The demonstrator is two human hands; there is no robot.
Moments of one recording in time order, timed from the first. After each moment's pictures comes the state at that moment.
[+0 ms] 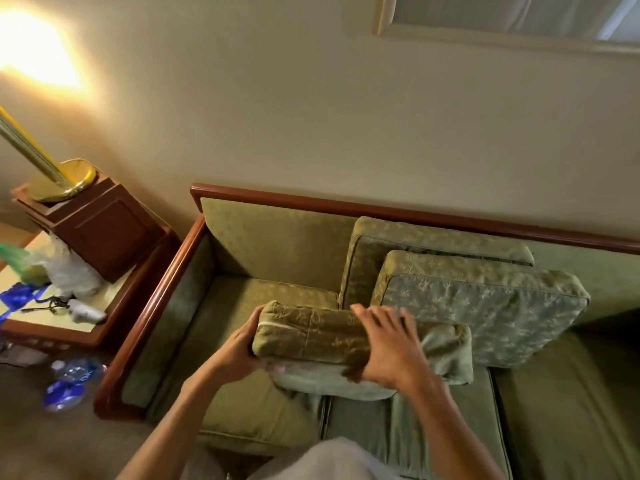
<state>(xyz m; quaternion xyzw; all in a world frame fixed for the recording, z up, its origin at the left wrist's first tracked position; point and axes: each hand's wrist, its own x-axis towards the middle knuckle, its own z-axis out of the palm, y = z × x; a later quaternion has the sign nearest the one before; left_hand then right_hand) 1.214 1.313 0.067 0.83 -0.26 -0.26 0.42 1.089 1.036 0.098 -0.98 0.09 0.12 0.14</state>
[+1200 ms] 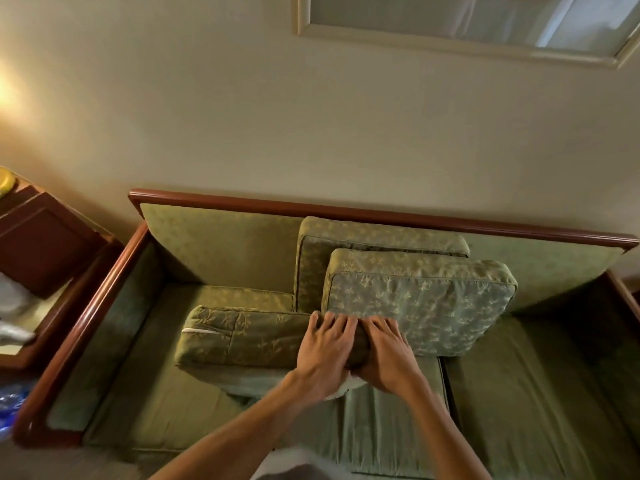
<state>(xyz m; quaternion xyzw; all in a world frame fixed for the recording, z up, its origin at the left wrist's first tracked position) 1.099 1.063 0.082 0.88 -0.45 -0.12 0.07 1.022 0.925 0.069 -0.95 0.15 0.07 0.26</state>
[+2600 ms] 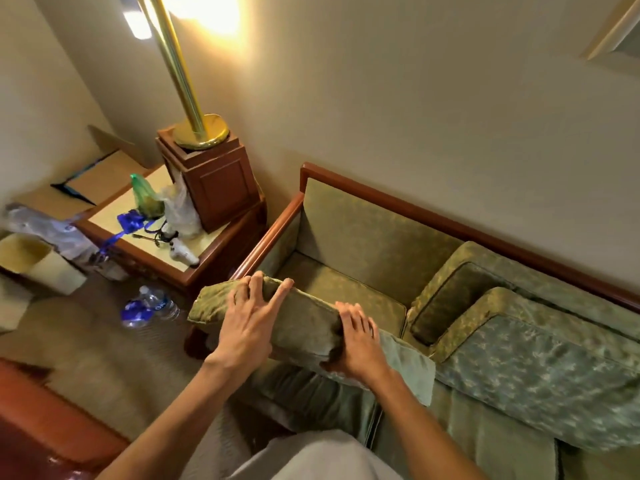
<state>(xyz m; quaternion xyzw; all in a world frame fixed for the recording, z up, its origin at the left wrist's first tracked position) 1.229 1.476 0.098 0.98 -0.16 -0.04 0.08 1.201 1.243 0.017 -0.97 -0.03 0.16 0.20</state>
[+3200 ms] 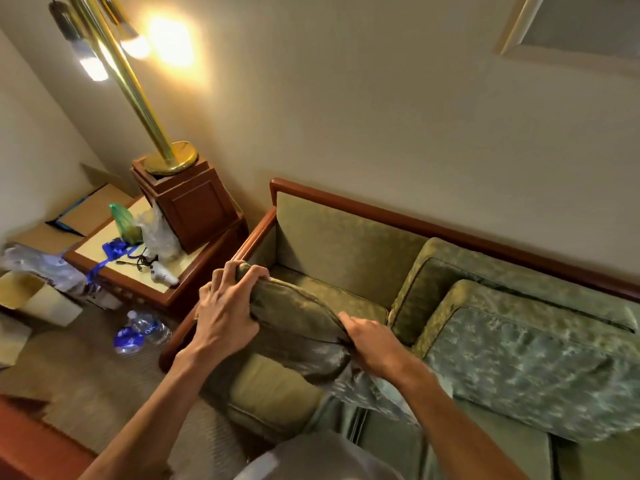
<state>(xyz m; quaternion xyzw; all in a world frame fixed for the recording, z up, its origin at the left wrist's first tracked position) 1.229 1.400 0.146 0.97 -0.14 0.06 0.20 1.179 1.134 0.098 -0.97 -0.12 0.15 0.17</state>
